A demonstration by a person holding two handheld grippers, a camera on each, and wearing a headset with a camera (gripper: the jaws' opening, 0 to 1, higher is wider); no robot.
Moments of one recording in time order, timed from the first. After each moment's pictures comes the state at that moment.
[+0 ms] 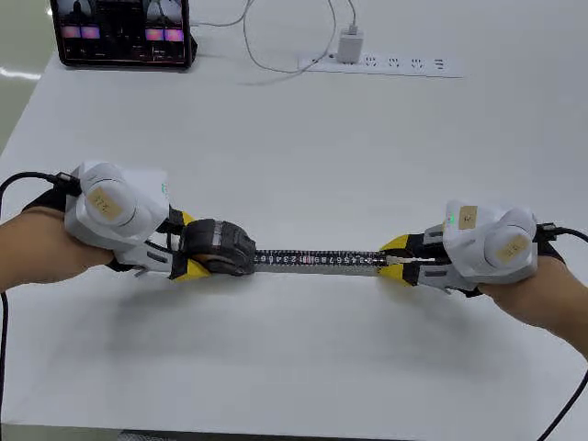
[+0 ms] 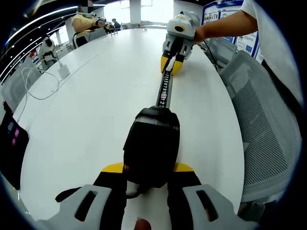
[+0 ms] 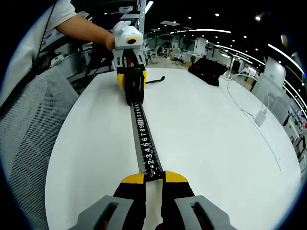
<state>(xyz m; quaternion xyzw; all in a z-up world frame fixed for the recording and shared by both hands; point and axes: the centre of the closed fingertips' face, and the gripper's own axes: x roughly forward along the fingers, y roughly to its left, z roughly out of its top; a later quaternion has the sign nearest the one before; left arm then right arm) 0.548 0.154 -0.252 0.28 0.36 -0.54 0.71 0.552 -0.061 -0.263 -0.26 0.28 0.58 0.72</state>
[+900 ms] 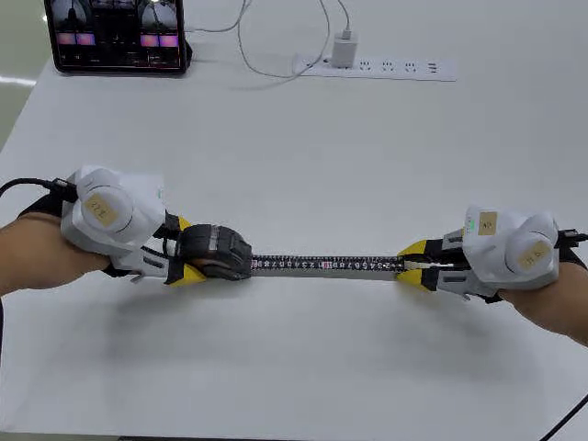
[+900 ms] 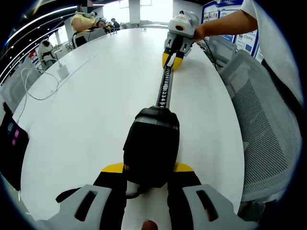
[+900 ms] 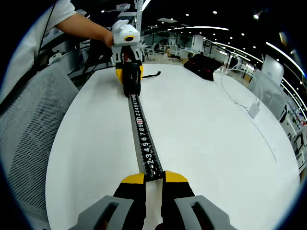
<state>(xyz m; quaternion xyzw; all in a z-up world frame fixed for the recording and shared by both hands) 0.548 0.154 -0.251 0.28 0.36 -0.54 0.71 0.550 -0.087 -0.262 -0.27 0.30 0.56 0.72</state>
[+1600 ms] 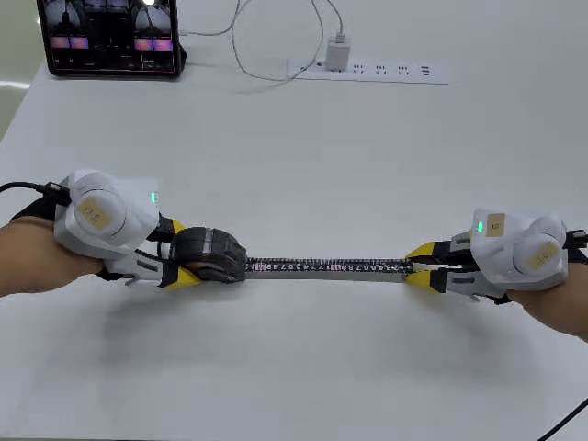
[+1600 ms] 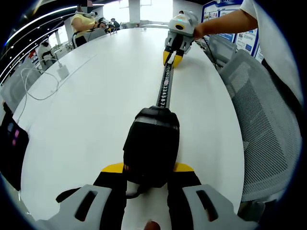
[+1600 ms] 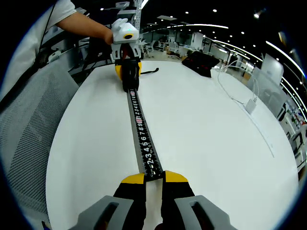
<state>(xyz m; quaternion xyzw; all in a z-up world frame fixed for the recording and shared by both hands) 0.549 0.153 -0.251 0.28 0.36 -0.54 0.71 0.551 -0.110 -0.263 -0.28 0.30 0.55 0.72</state>
